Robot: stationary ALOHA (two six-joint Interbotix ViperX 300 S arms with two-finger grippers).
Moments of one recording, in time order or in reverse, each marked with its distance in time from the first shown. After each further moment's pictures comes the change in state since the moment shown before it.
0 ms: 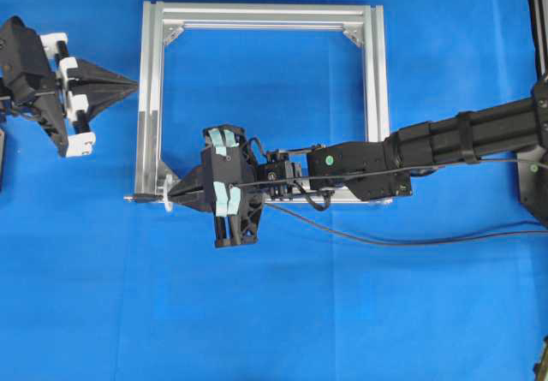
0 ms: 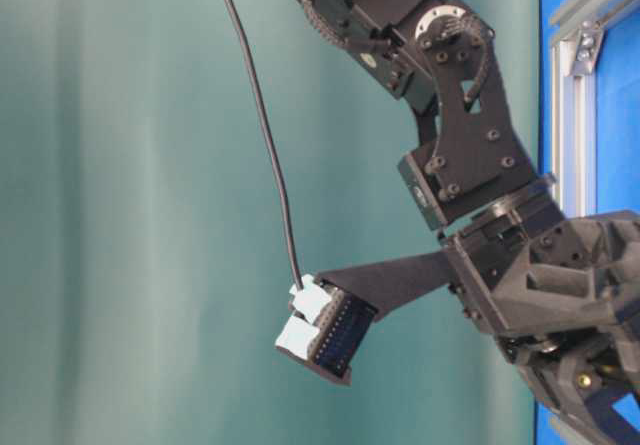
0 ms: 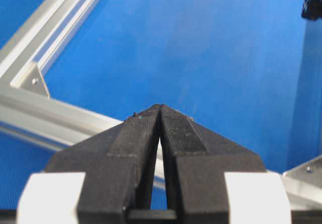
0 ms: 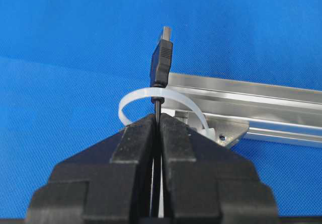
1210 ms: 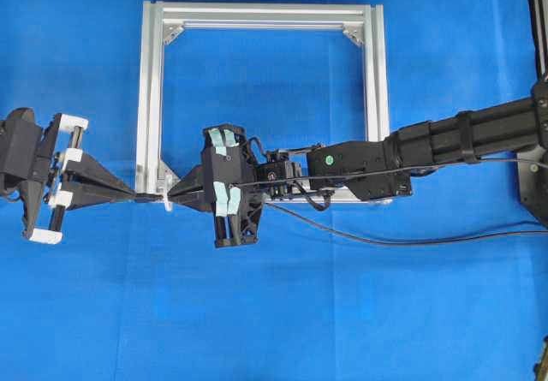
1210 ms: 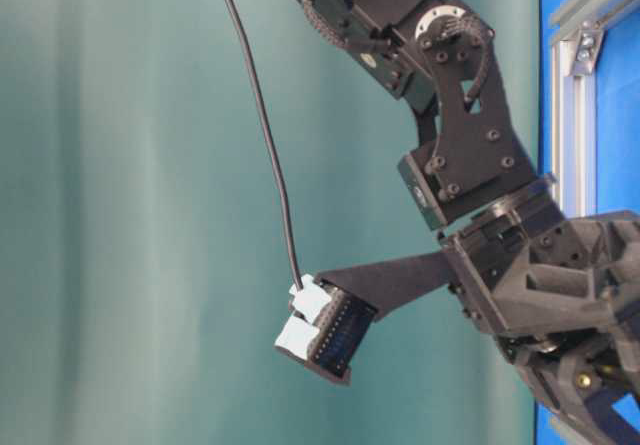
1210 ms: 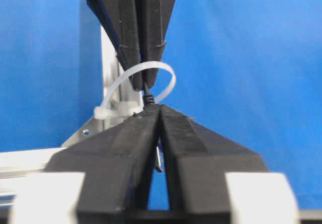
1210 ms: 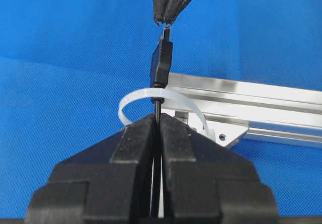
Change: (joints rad) left arm -0.472 -0.026 -0.006 0.008 0.038 -0.023; right arm -0.002 0.000 0.002 -0.002 -0.002 0.000
